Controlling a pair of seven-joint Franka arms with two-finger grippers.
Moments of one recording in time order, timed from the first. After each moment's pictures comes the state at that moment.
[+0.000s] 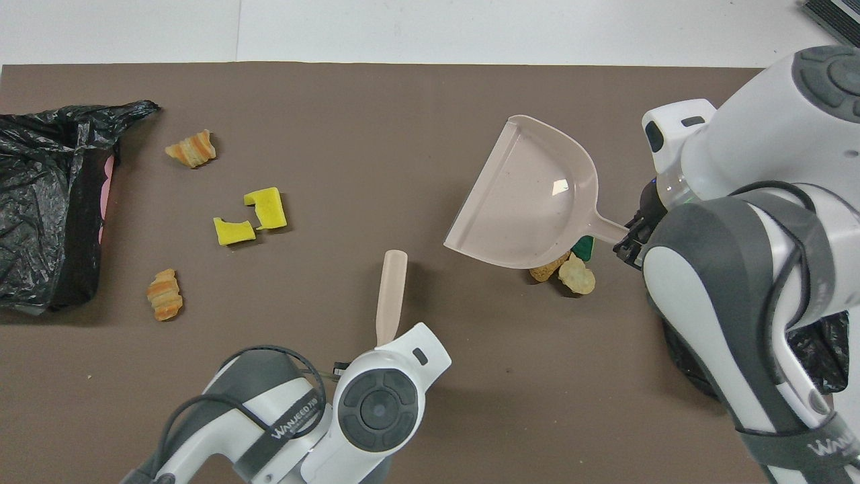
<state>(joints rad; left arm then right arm) -0.68 -0.07 -0.12 -2.21 0.05 2.08 -0.63 0.14 0.13 0.08 -1.61 0.01 1.61 -0.81</state>
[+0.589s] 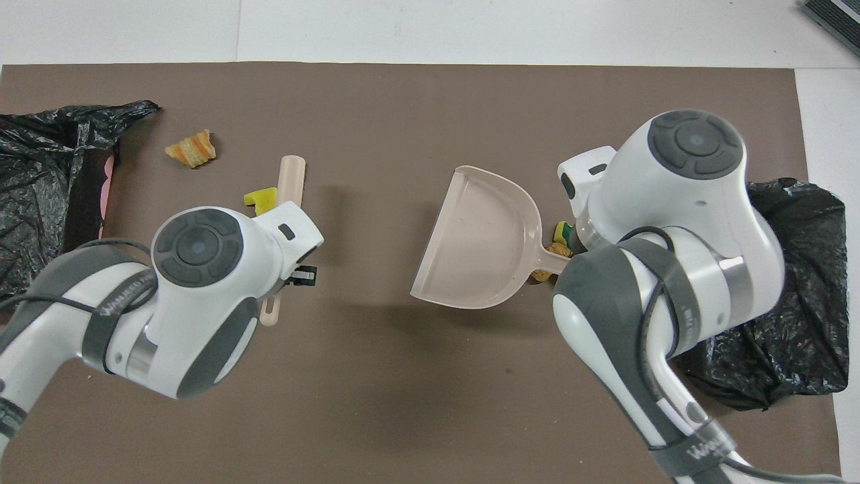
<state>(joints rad) -0.30 0.02 -0.12 -2.04 0.12 2.05 -0.31 0.25 0.14 0.09 -1.78 0.01 1.74 -0.82</state>
